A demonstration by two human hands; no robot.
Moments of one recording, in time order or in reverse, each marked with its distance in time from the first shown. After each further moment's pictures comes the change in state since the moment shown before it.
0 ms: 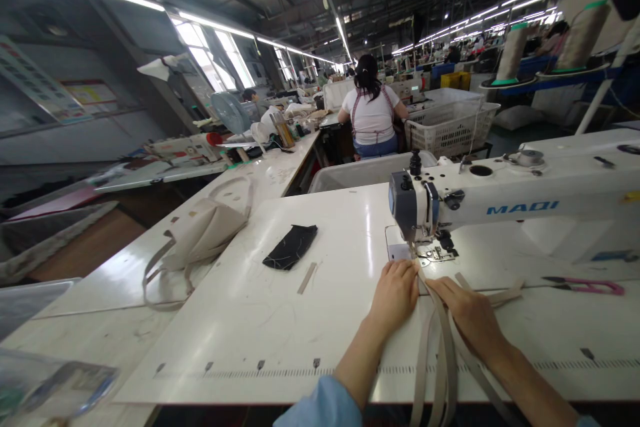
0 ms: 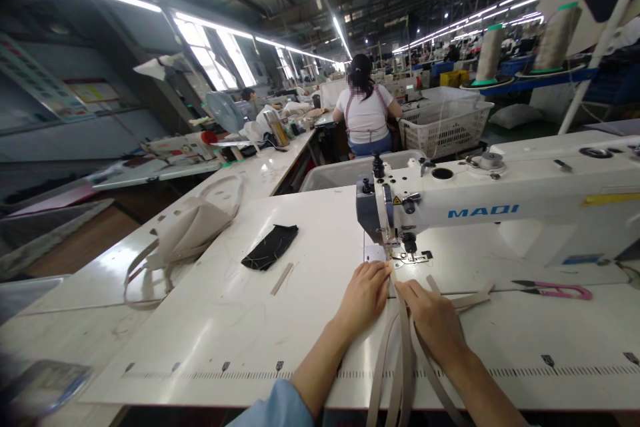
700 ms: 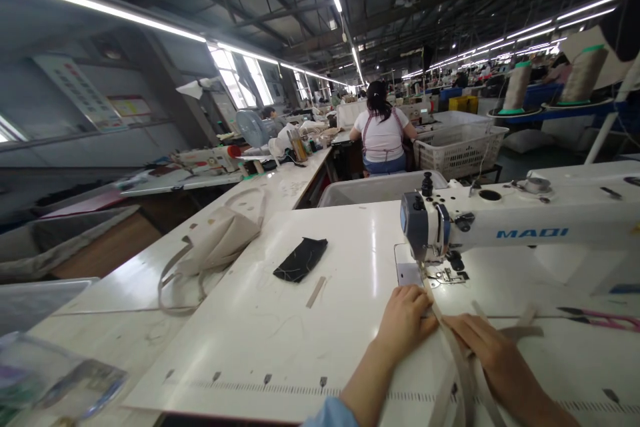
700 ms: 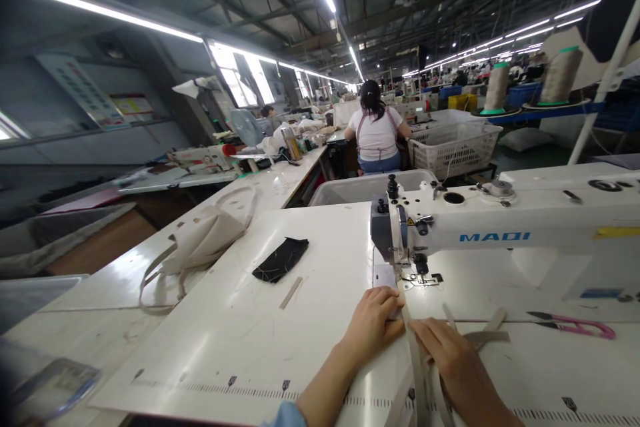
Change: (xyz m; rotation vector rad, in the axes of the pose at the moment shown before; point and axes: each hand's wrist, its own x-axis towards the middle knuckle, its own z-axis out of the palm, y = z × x) left_hand -0.009 0.001 -0.002 -0.063 -0.011 0.019; right_hand -0.024 -0.001 -0.005 0.276 0.005 -0.064
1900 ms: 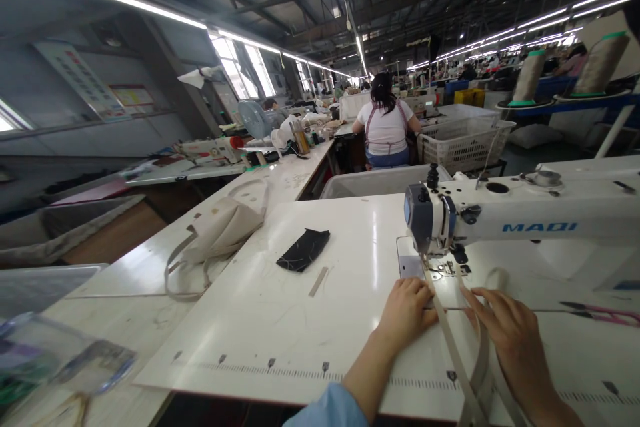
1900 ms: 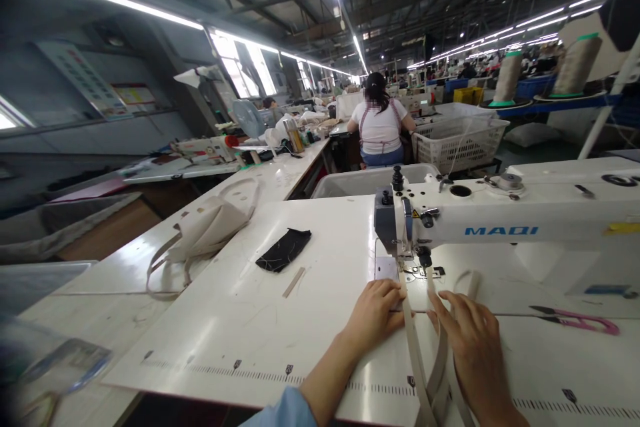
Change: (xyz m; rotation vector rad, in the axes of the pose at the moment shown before) left_hand 0.001 0.002 0.000 0.037 -0.018 0.013; right_hand -0.004 0.018 -0.011 -0.463 0.231 0.060
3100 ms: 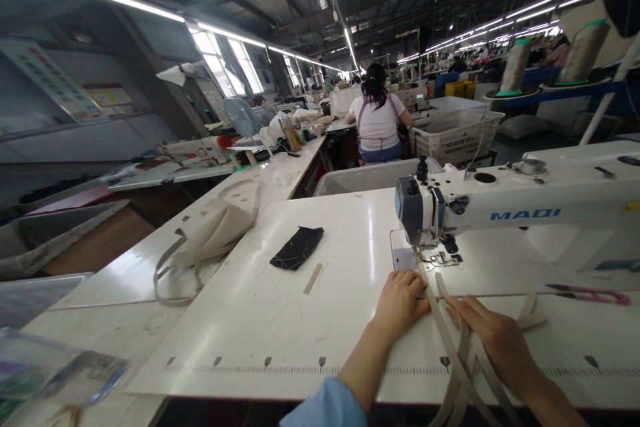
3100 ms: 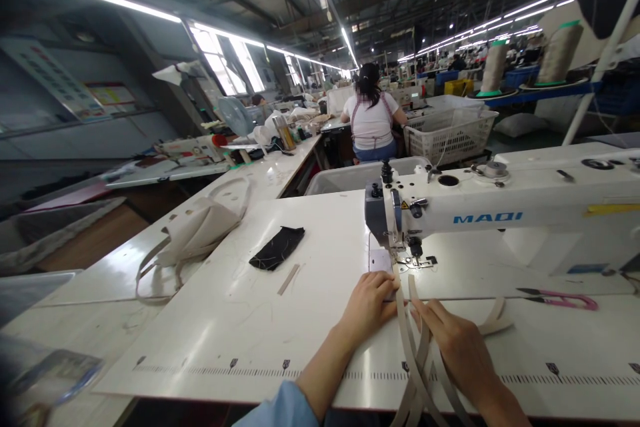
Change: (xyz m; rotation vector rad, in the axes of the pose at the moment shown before) left_hand 0.001 -0.003 0.003 -0.004 0.007 0.024; right_hand -0.002 -0.019 -0.010 0.281 -0.232 0.015
